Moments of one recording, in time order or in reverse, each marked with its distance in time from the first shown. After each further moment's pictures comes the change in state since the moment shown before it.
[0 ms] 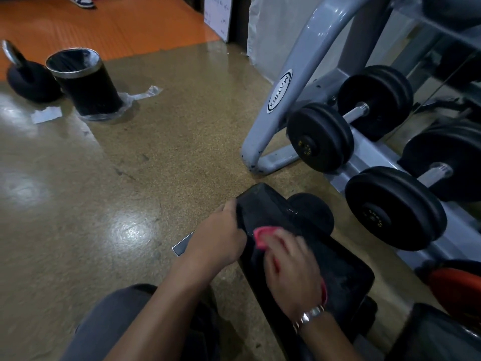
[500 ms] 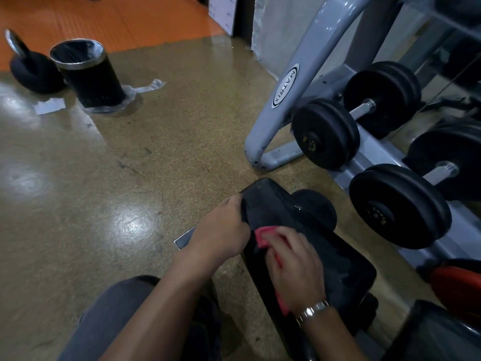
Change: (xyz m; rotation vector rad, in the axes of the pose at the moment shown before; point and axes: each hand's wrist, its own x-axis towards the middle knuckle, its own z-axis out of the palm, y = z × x) left_hand -0.001 0.000 -0.004 -0.014 -0.007 0.016; right_hand -0.002 0.000 -0.001 0.017 -0.009 -0.042
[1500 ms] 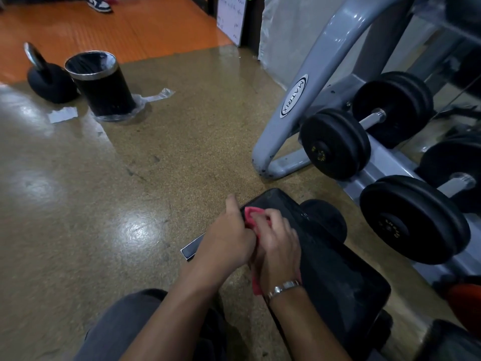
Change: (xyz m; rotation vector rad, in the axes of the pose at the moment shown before) left_hand 0.003 -0.005 -0.002 -0.177 0.077 -0.096; right_hand 0.058 -0.048 0.029 -0.014 0.060 0.137
